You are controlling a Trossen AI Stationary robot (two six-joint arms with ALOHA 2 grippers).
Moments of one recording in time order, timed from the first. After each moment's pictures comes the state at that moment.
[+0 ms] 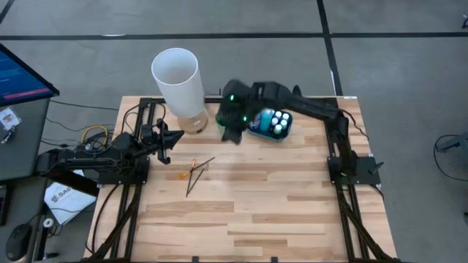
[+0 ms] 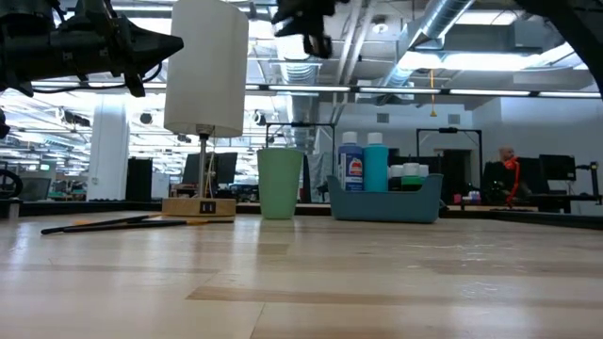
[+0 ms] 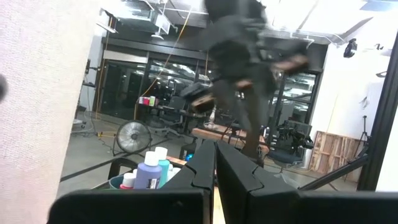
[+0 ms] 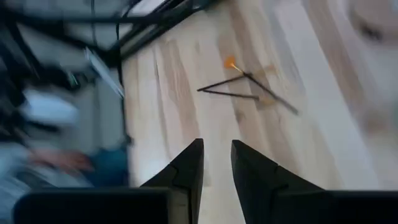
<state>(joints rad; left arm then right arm) 0.21 0.43 0.02 0.73 -0.10 -0.18 -0.24 2.06 2.26 -1.15 -0.50 0.27</state>
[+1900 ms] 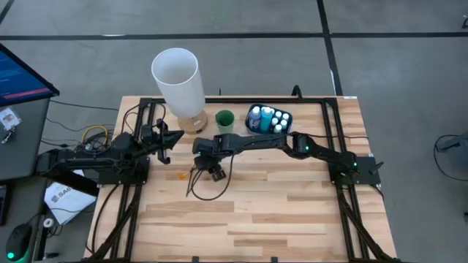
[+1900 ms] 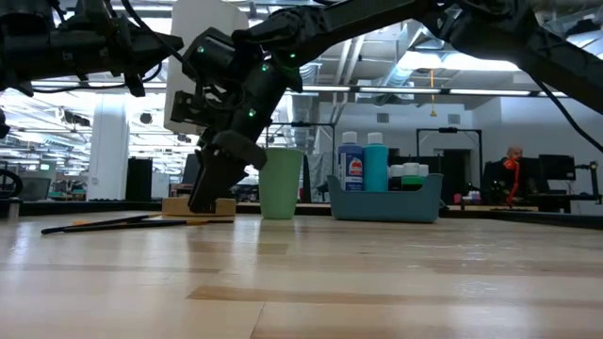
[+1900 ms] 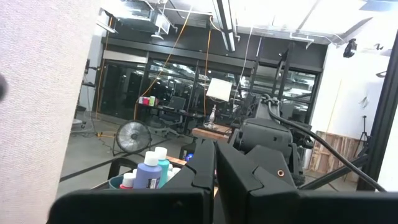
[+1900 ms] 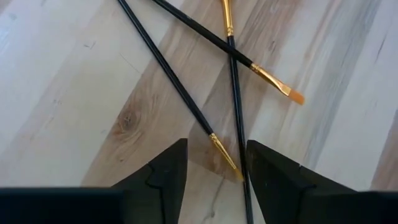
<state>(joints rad) 0.21 0.43 0.02 0.73 -0.10 -0.18 -0.04 2.56 2.26 -0.77 -0.10 -0.53</state>
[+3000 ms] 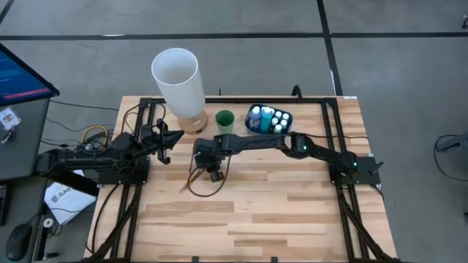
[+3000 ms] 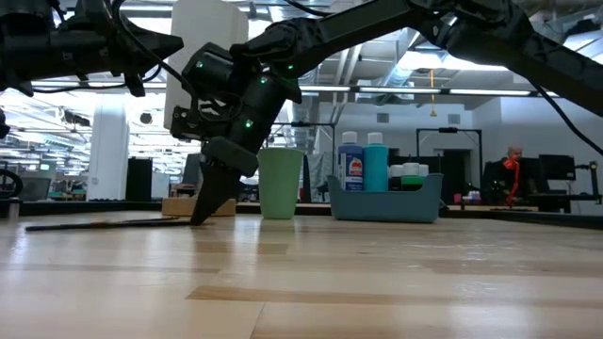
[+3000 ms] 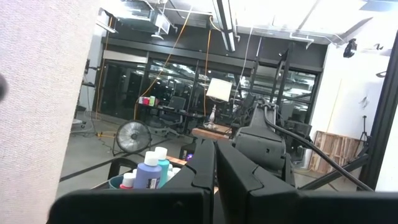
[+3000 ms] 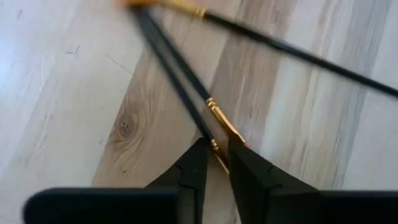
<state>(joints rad) 0.21 0.43 0.02 0.73 -0.10 -0.18 -0.06 2.60 2.25 -0.79 -0.11 -0.38</state>
